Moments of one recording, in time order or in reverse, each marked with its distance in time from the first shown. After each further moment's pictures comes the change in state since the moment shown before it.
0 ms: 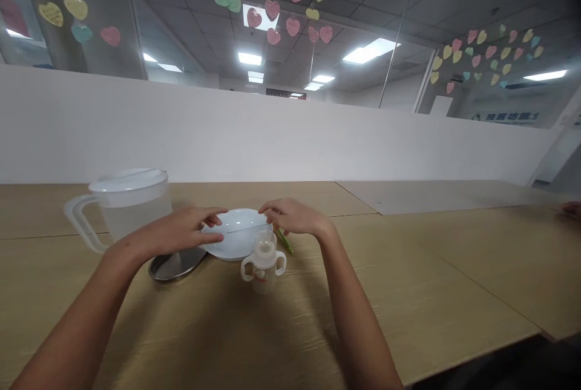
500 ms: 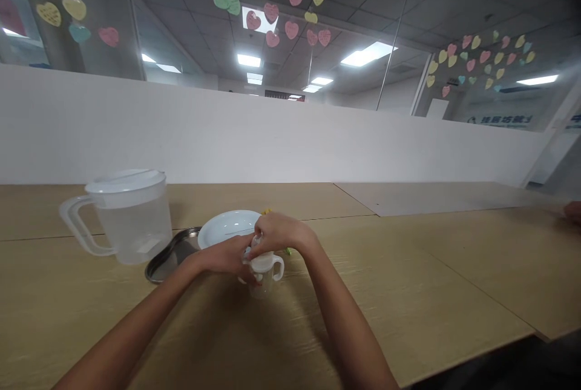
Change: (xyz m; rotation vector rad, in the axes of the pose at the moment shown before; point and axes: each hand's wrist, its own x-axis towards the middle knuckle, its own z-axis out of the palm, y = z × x) left_hand 0.046 0.019 0.083 -0.246 -0.270 0.269; right_hand 0.013 -0.015 0.022 -0.373 -0.224 0.039
